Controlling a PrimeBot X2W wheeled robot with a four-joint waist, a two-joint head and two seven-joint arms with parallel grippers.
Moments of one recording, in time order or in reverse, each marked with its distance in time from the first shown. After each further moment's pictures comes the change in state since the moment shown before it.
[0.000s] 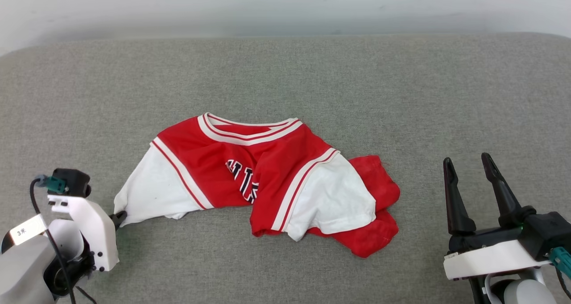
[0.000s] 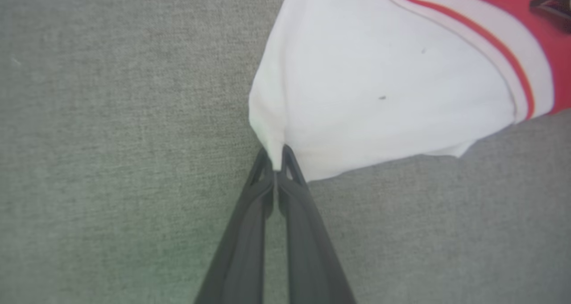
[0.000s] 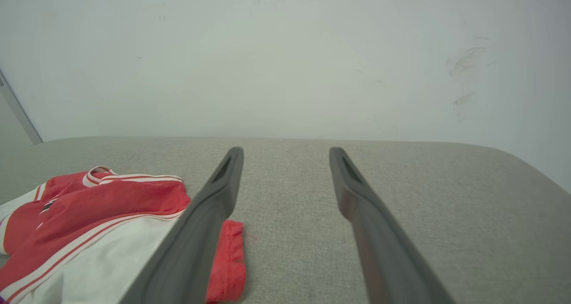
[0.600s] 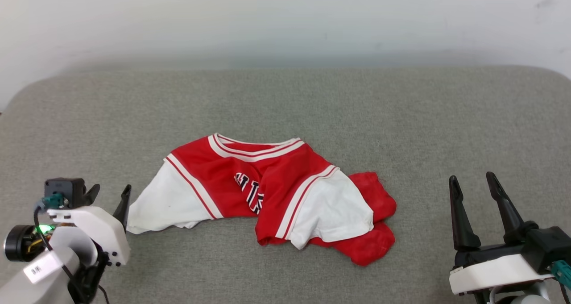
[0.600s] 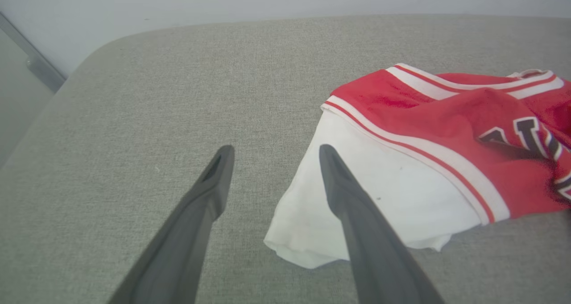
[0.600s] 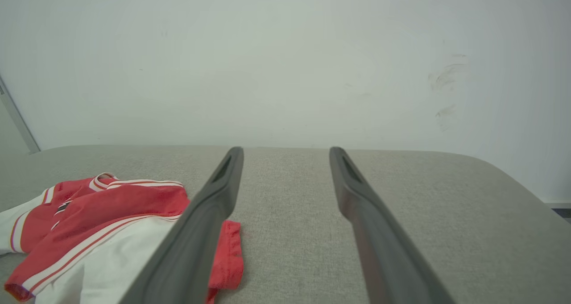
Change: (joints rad) left arm 0.047 -0.091 0.055 0.078 0.103 0.126 -0.436; right arm 0.049 0.000 -0.027 0.022 -0.012 0.000 0.000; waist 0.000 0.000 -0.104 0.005
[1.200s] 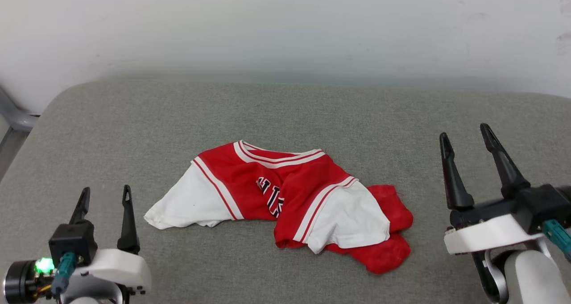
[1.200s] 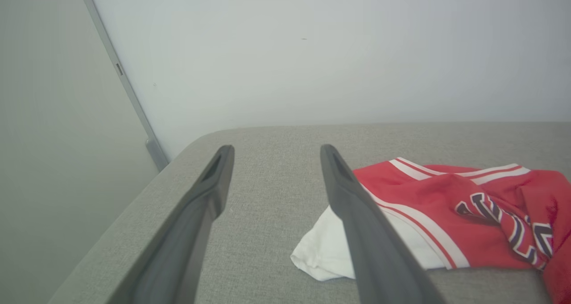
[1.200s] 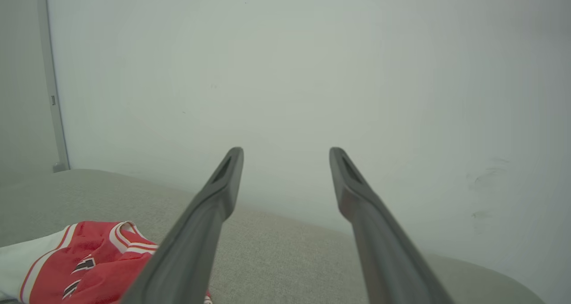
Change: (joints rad) left arm 0.413 -0.067 0.409 -0.566 0.435 0.374 -0.057; right arm -0.133 -0.025 0.038 -0.016 -0.079 0.000 0.000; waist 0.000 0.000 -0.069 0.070
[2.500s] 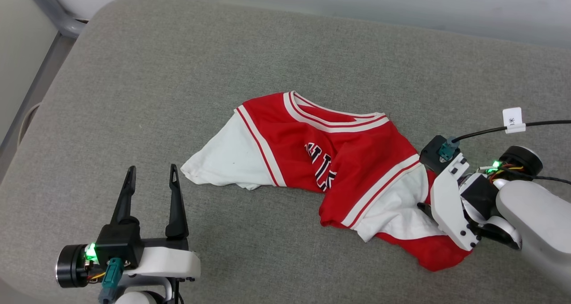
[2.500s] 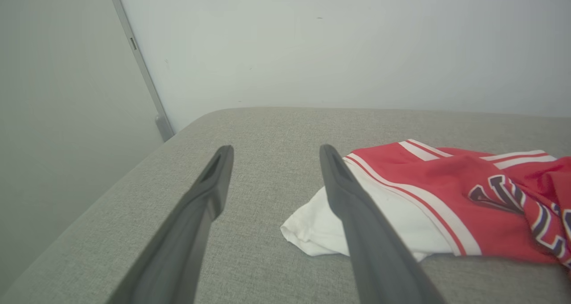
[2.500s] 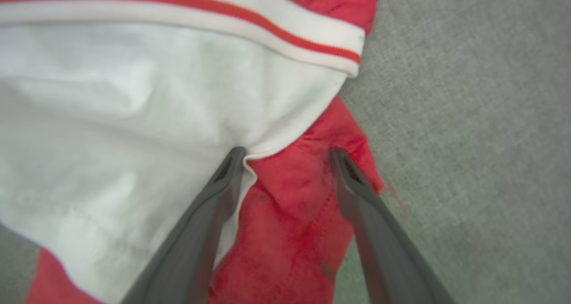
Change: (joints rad) left arm 0.070 -0.446 0.299 -0.081 0.447 -0.250 0.000; right arm -0.642 -0.542 1.089 0.426 0.683 -0.001 0.853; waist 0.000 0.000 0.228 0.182
